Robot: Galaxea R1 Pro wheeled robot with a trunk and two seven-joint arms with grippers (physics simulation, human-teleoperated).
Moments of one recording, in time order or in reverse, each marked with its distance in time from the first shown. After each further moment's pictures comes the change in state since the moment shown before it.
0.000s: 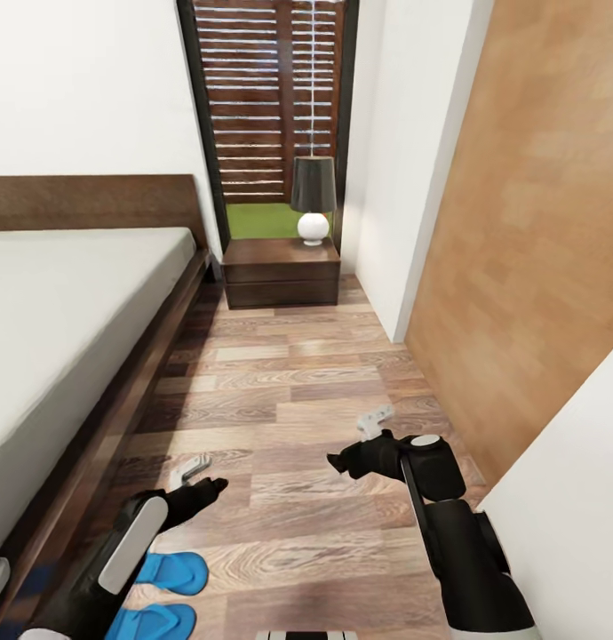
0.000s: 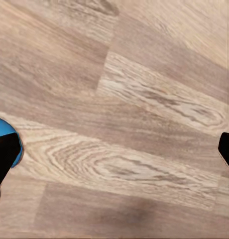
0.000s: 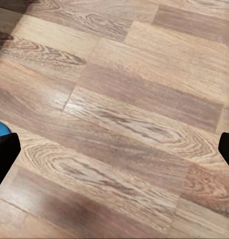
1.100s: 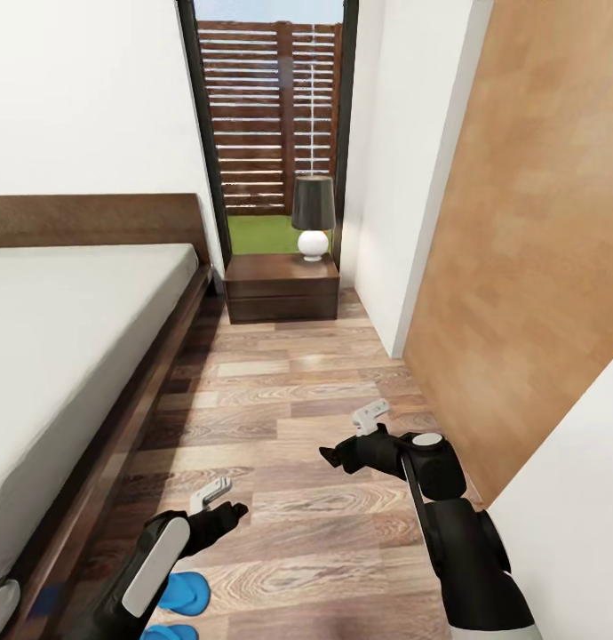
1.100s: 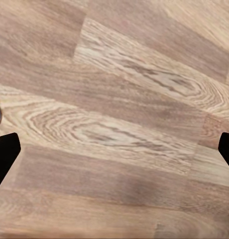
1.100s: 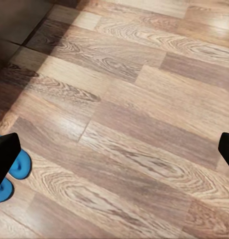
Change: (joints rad) left arm 0.041 -0.079 -0.031 0.057 -0.009 -0.001 0.013; right arm -0.004 0.000 0.000 -0.002 -0.079 -0.068 -0.002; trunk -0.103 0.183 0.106
